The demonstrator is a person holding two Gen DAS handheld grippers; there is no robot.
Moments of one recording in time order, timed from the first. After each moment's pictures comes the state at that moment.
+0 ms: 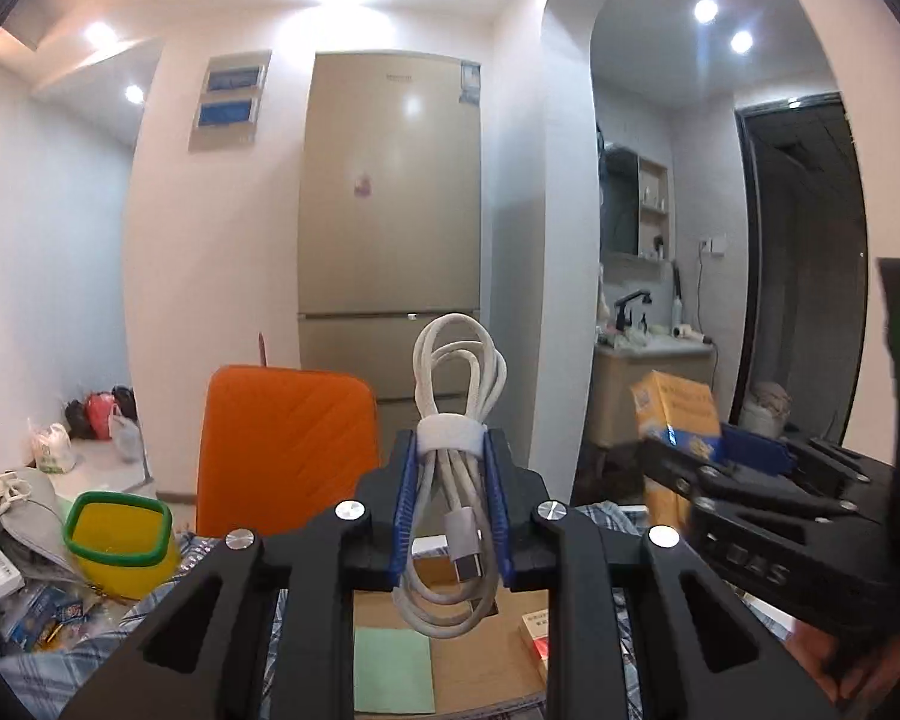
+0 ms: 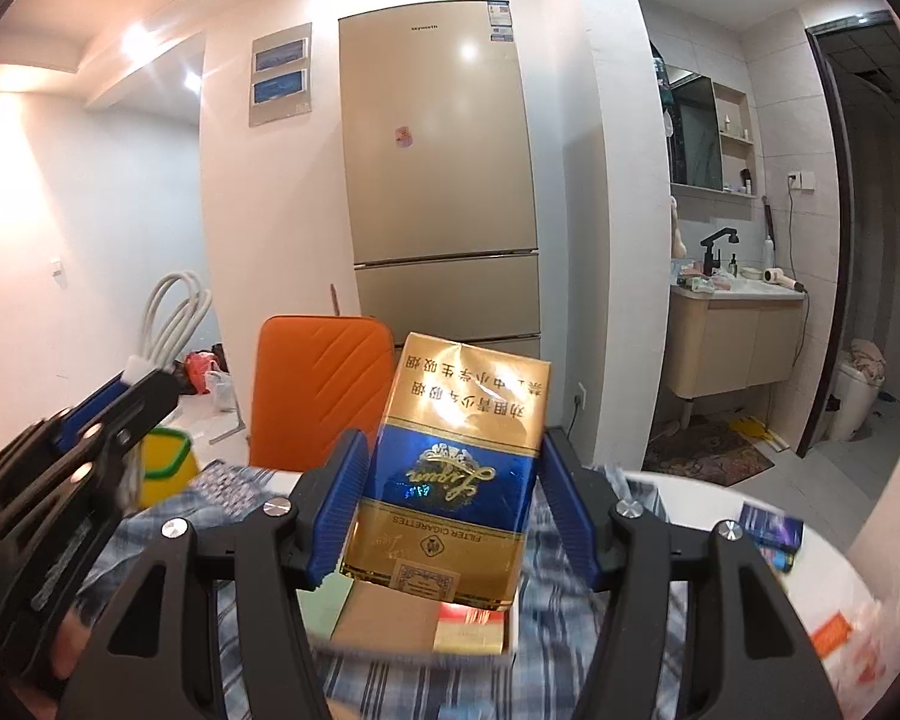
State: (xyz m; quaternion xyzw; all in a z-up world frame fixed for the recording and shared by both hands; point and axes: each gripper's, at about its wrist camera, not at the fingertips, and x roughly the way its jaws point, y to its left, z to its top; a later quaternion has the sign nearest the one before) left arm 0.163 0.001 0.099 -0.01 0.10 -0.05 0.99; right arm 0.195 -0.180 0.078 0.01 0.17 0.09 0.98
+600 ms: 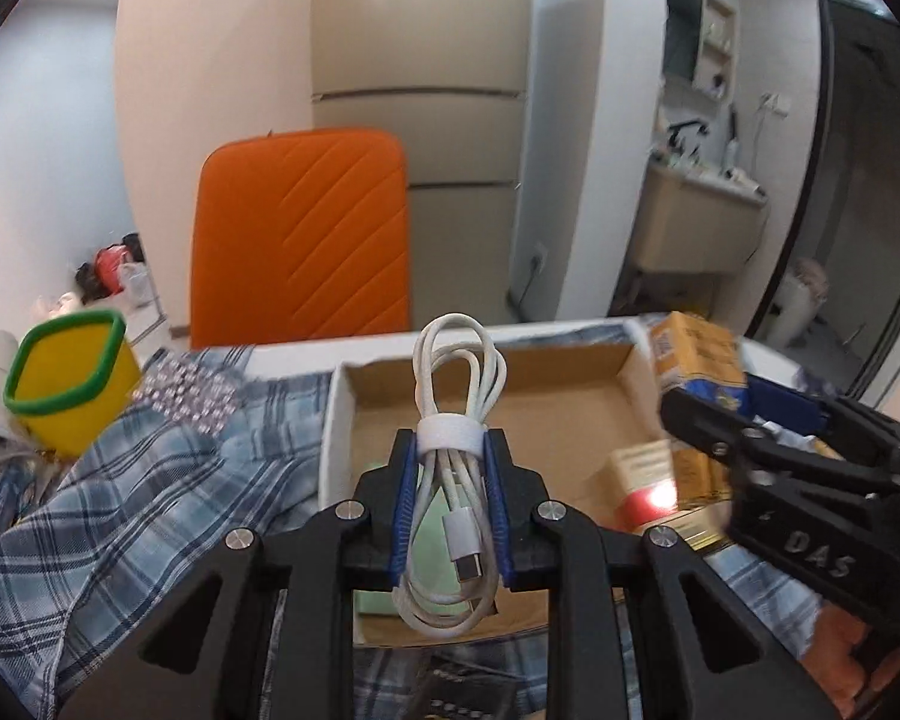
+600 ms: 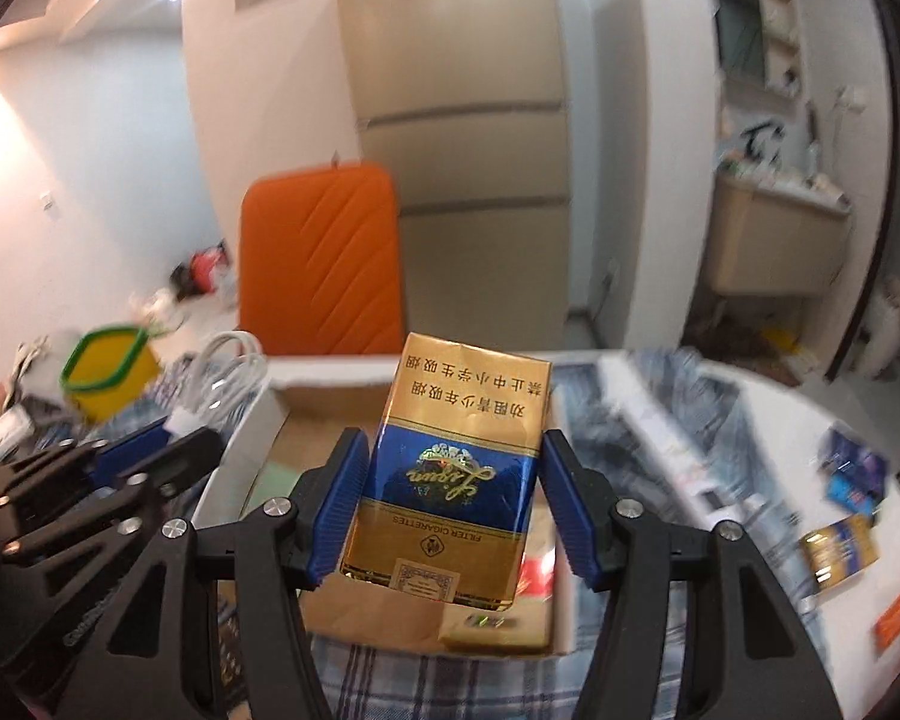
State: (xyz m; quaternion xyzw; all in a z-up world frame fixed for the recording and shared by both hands) left arm 0.264 0.014 -0.025 -0.01 0.34 -0.02 0.94; right arm 0.270 -0.163 -0.026 0.02 0.34 0.14 0.93
